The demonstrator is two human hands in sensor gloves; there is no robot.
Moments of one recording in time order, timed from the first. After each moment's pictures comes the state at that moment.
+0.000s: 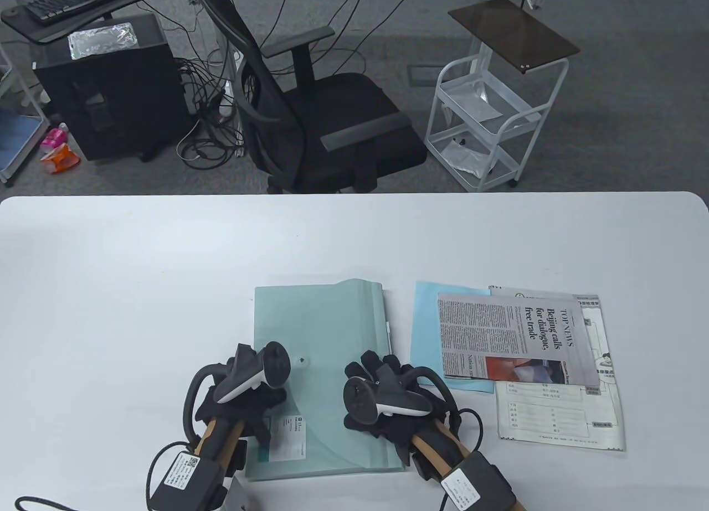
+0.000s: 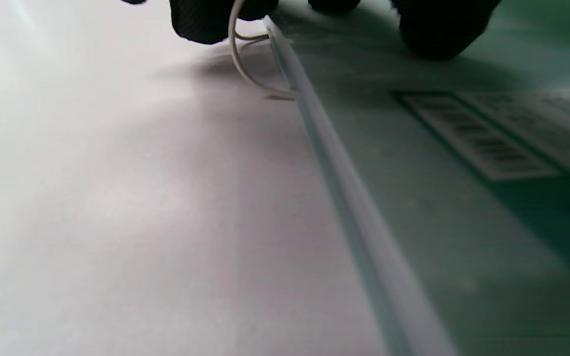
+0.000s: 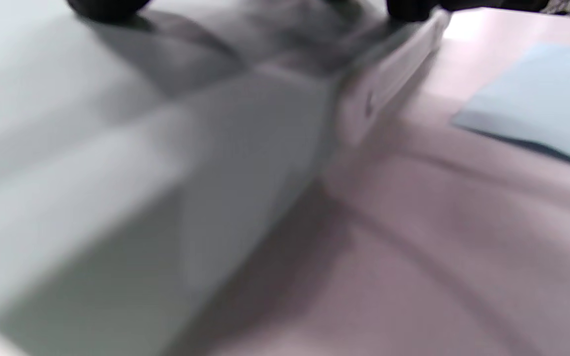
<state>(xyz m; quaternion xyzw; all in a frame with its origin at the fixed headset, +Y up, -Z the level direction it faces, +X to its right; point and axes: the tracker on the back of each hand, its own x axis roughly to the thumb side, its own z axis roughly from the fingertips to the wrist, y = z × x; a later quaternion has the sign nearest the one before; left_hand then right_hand) -0.194 -0.761 -0.308 -0.25 -0.02 -0.02 0.97 0.024 -0.767 -0.280 -0.27 -0.17 -0.94 0.09</state>
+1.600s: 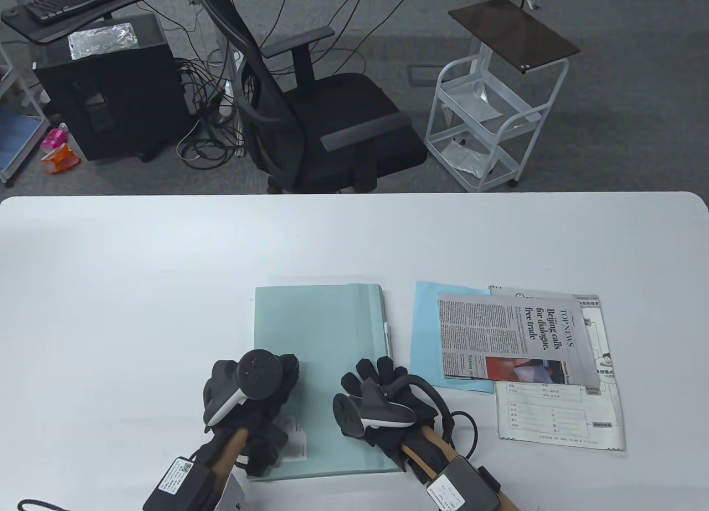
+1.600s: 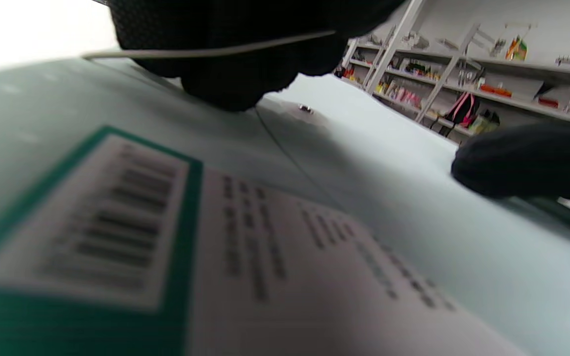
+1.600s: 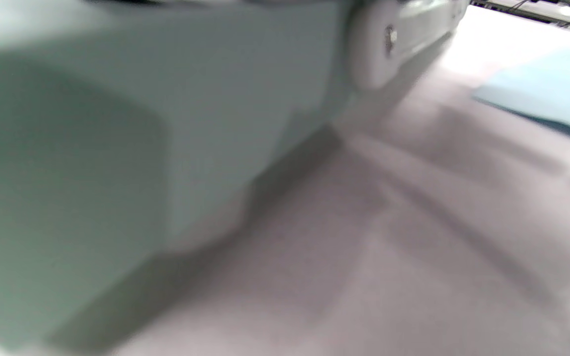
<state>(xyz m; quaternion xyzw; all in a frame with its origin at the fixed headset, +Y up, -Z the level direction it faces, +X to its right) -0.186 -0.757 -0.297 -0.11 -0.09 0.19 0.97 0.017 -0.781 -0.276 -0.27 -0.17 -0.94 0.13</state>
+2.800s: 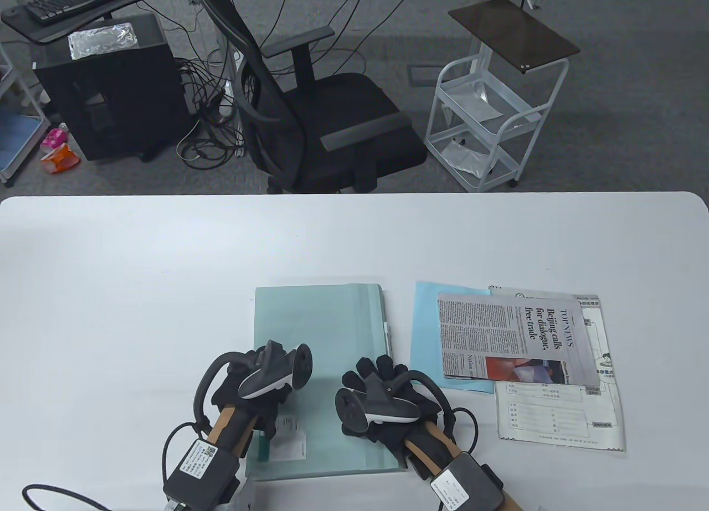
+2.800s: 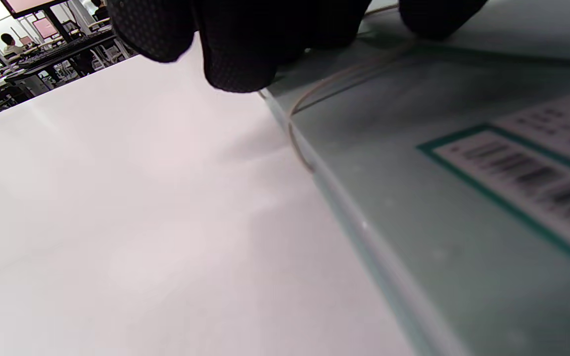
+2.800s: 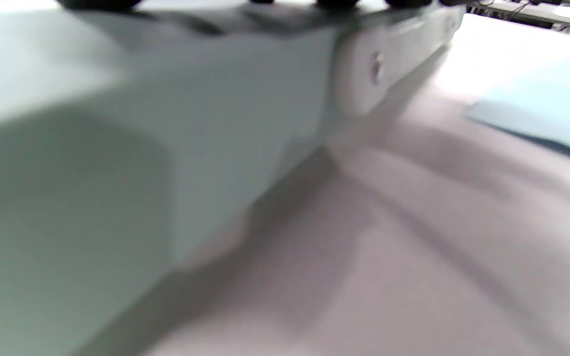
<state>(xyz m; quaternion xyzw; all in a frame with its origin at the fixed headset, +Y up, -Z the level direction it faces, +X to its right) -0.170 -0.746 -0.312 -0.20 -0.06 -0.14 0.97 0.022 -0.766 -0.281 -0.28 -0.16 -0.94 0.10</state>
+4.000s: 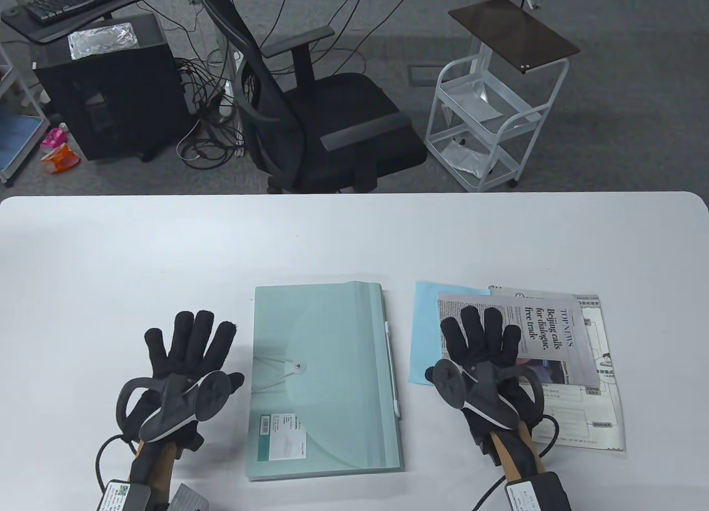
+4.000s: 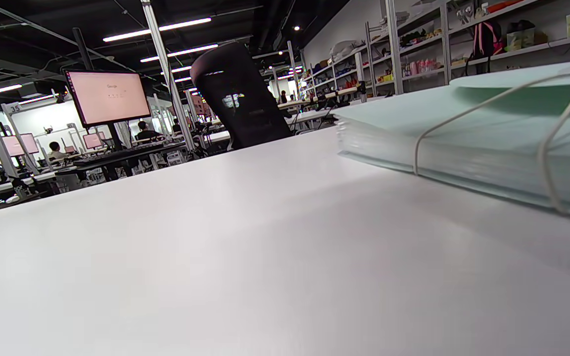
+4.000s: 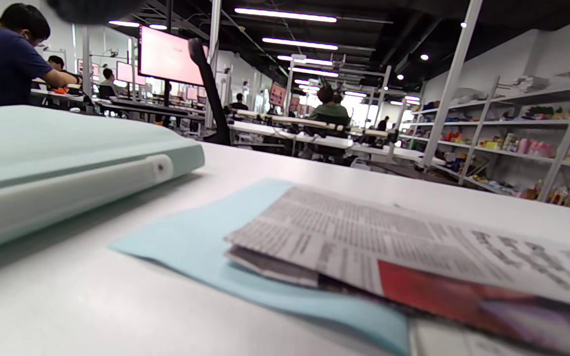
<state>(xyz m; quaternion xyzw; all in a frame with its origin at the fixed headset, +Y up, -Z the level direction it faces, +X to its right) -0.274 -0.727 -0.271 0.00 -0.07 -0.09 0.99 0.156 -0.714 -0.288 -0.07 0.04 -1.00 0.06</state>
